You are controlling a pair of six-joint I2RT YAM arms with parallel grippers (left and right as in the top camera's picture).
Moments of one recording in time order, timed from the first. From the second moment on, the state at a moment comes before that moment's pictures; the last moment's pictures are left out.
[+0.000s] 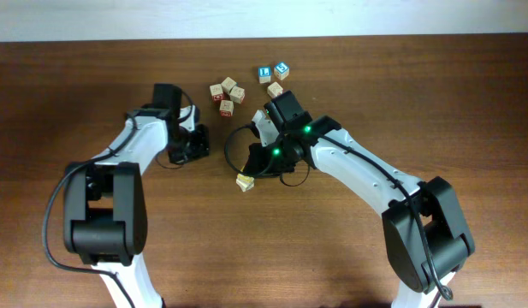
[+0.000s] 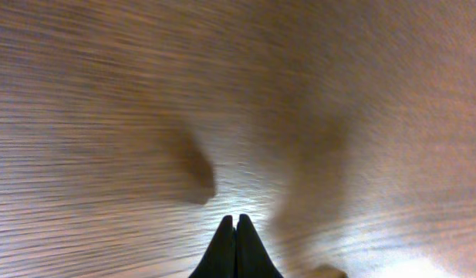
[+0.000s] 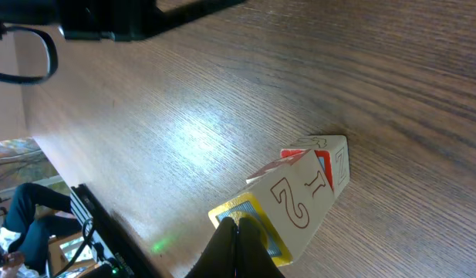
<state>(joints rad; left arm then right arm) -0.06 2.03 1.34 -0.66 0.35 -0.29 0.55 1.93 1.41 -0.65 -0.59 0.39</state>
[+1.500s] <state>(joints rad) -0.01 2.03 1.34 -0.66 0.34 -0.29 0.55 2.00 1.60 -0.94 -0.32 0.42</state>
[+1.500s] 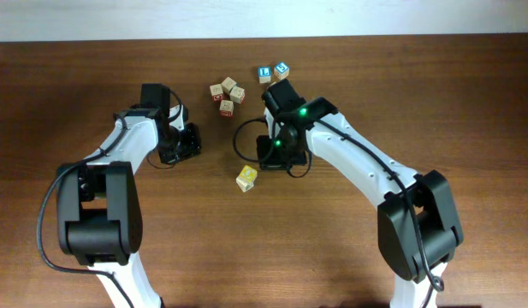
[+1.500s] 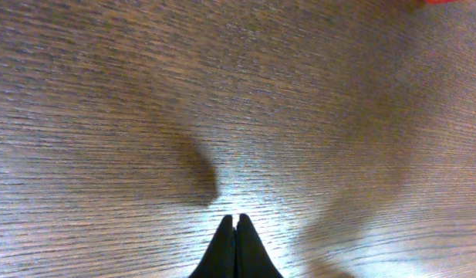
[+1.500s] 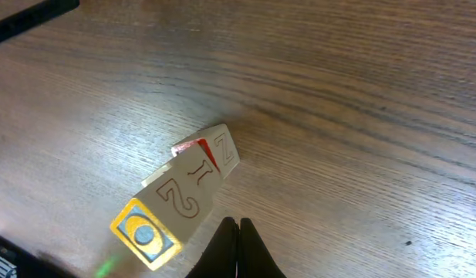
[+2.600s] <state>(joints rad) -0.01 2.03 1.34 -0.66 0.34 -0.29 0.62 2.00 1.56 -0.96 -0.31 0.61</state>
